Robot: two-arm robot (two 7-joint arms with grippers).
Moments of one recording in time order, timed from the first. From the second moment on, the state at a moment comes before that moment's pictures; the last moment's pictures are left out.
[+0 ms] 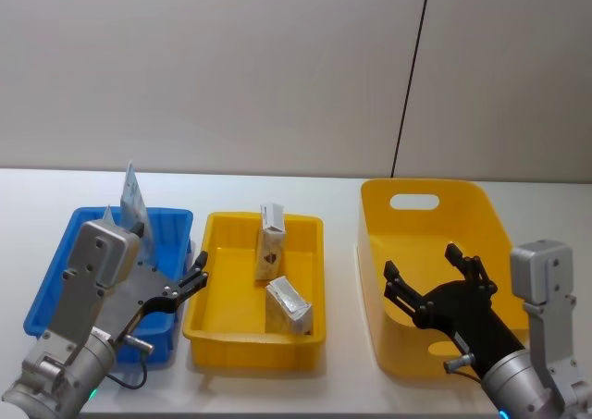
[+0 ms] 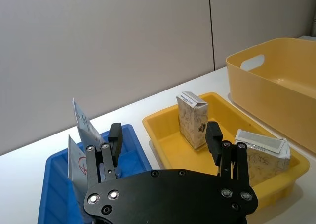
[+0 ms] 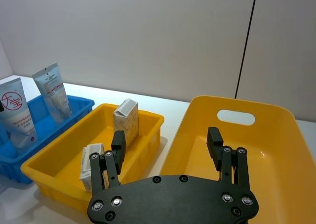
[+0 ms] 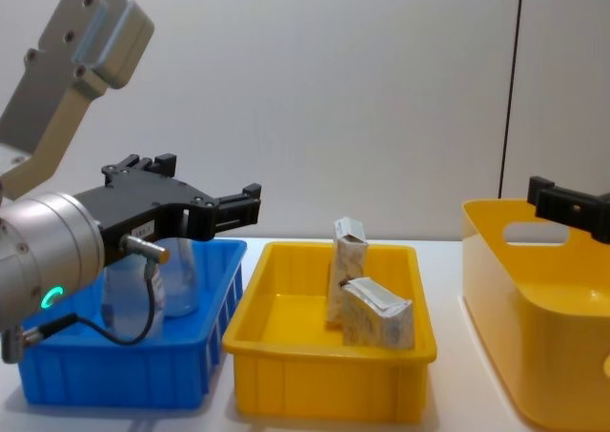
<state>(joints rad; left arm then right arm) -0.24 0.38 0.45 -1.63 -0.20 0.01 -0.01 -0.01 0.34 -0.23 -1.77 0.29 0.03 0.07</state>
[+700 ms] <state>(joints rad) -0.24 0.38 0.45 -1.63 -0.20 0.01 -0.01 -0.01 0.34 -0.23 -1.77 0.29 0.03 0.07</state>
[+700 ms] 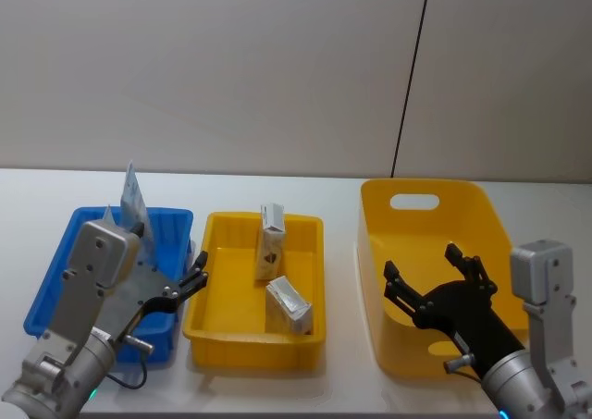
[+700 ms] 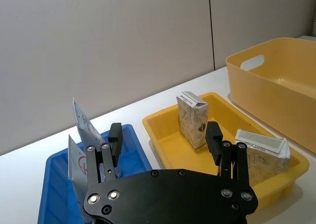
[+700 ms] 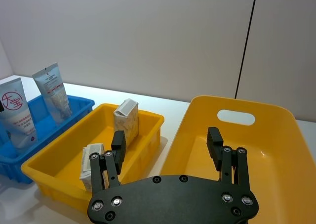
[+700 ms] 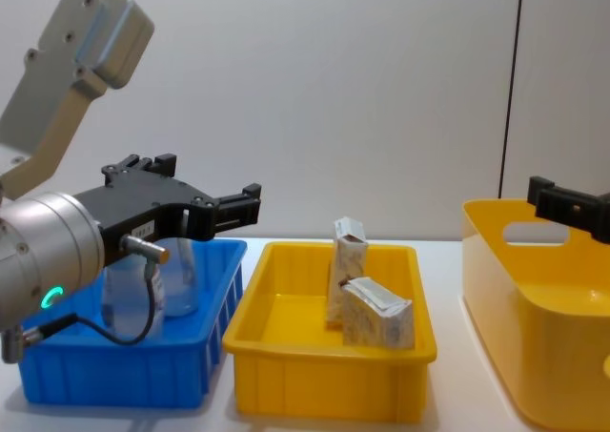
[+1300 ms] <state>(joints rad) -0.24 0.38 0.45 -1.63 -0.20 0.01 -0.01 -0.01 0.34 -0.22 -1.76 0.29 0.03 0.07</state>
